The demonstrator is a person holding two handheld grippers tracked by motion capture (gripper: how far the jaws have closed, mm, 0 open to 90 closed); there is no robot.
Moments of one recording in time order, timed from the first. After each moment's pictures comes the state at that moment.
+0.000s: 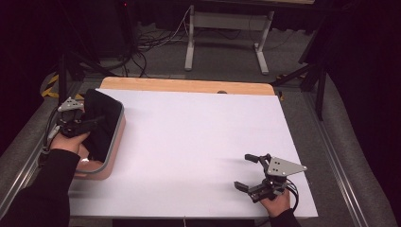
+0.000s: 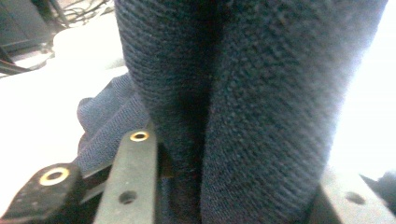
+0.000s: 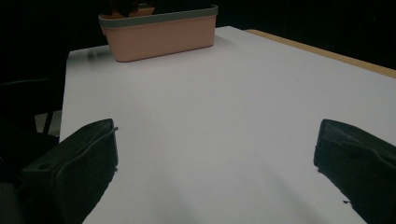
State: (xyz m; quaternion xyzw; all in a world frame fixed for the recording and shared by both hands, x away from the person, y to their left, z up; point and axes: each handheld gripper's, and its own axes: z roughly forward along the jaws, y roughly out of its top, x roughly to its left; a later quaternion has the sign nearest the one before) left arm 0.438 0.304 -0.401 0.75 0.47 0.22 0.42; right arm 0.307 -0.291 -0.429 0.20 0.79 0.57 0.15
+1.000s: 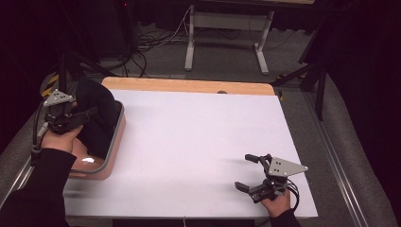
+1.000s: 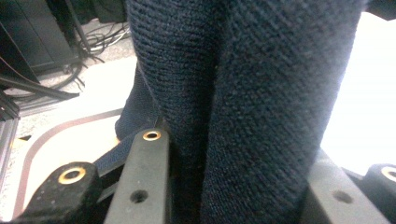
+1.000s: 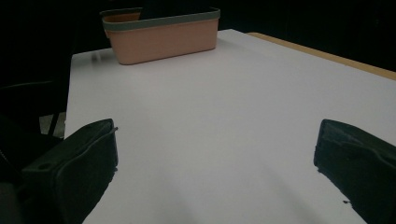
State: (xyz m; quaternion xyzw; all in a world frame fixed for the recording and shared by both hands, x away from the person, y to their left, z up) left arm 0.419 0.305 -0.357 0.71 0.48 0.26 0.44; right arm 0.306 -0.292 -0.428 0.20 0.78 0.57 0.14
